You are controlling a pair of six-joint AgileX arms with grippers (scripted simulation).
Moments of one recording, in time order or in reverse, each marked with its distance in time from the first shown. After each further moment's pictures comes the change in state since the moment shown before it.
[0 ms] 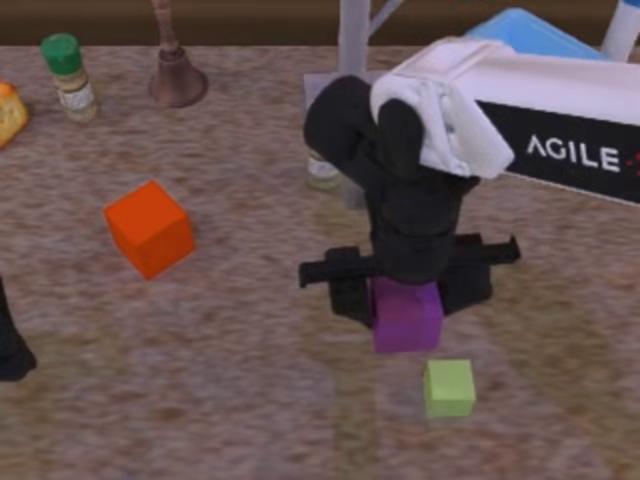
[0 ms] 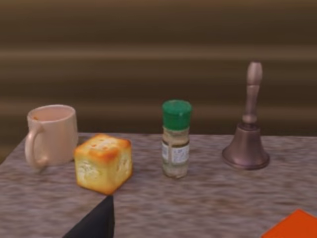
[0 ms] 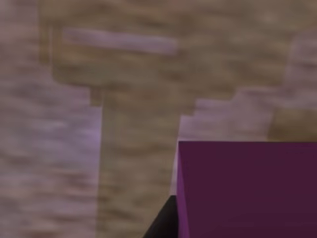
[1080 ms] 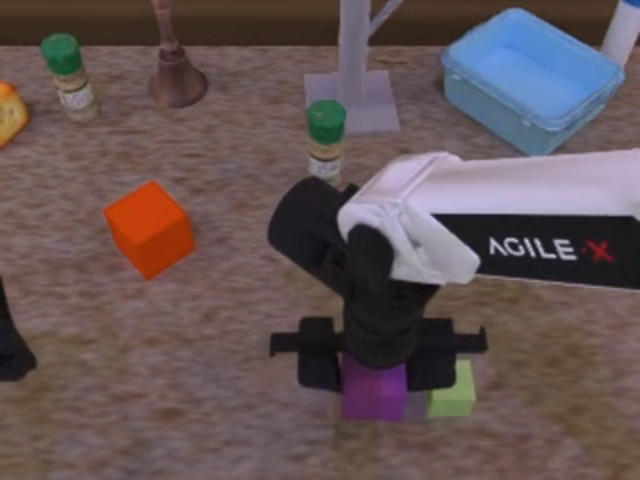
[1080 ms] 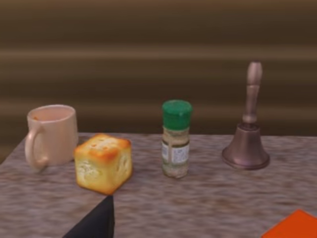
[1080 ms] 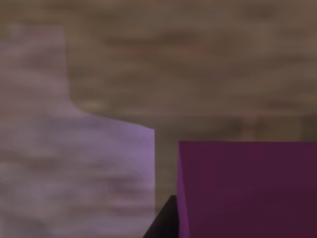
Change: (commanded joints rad) left arm 0.000 0.000 0.000 0.000 0.000 0.000; right arm 0.123 0.005 -0.219 0.252 0.006 0.237
